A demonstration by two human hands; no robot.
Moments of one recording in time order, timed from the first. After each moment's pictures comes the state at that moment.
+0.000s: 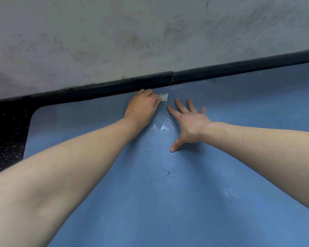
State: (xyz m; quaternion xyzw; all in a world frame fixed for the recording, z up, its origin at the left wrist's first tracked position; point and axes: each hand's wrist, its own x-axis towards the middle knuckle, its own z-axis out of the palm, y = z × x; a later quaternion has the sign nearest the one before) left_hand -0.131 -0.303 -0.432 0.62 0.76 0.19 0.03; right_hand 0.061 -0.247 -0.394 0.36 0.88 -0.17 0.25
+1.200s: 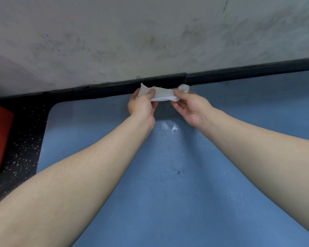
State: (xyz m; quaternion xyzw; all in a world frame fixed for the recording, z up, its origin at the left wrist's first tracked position) left_hand -0.115 -0.321 -0.378 -0.13 0.52 0.75 0.38; right_hand 0.001 -0.241 -0.382 0.46 0.23 -0.81 -0.27
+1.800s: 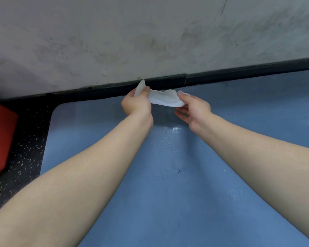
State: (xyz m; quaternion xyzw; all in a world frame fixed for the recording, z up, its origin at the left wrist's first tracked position) left_hand -0.116 -0.327 -0.363 -0.09 0.67 0.69 0.26; right_hand 0.013 -0.254 -0.382 0.55 0.32 -0.73 -0.26
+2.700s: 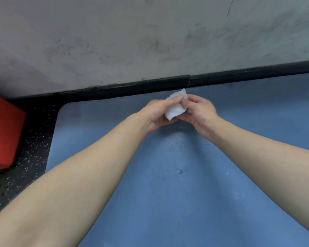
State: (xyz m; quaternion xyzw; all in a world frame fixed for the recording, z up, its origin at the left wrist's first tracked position) left_hand -0.111 -0.333 -0.368 0.17 0.62 0.47 0.60; right_hand 0.034 -0.258 -0.378 0.41 0.45 -0.76 -0.22
